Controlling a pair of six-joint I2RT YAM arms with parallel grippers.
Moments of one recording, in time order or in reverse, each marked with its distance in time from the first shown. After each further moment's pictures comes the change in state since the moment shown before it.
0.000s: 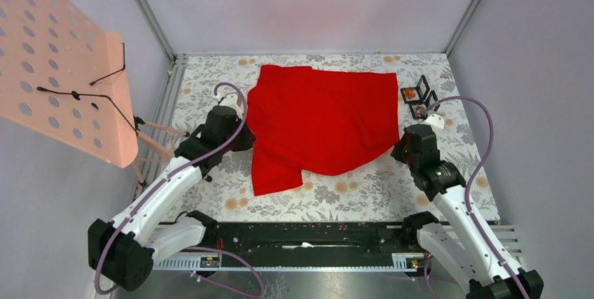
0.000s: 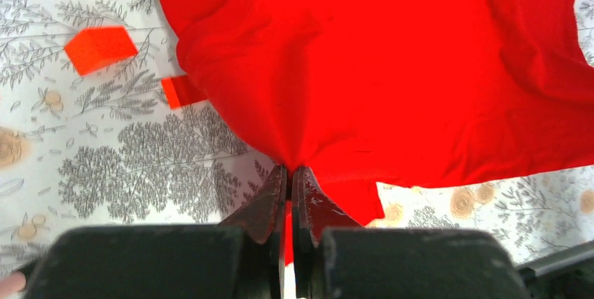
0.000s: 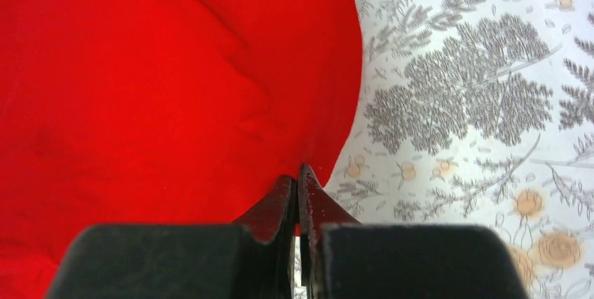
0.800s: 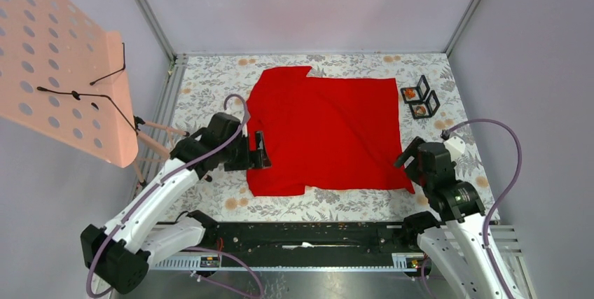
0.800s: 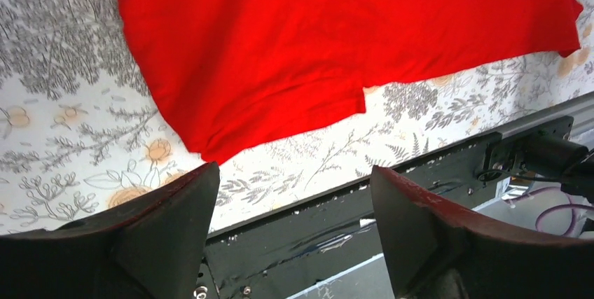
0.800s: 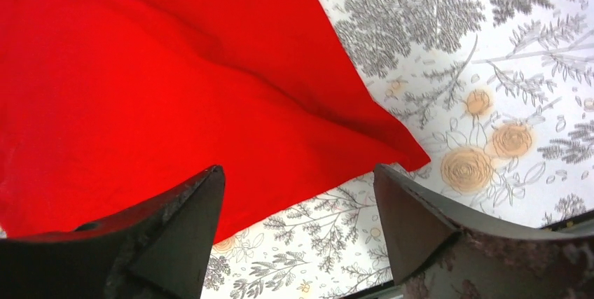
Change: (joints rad) left arm -0.059 -0.085 0.058 -0.414 0.214 -0.075; right arm 0.000 -0.237 0.045 -0.429 0.059 0.245
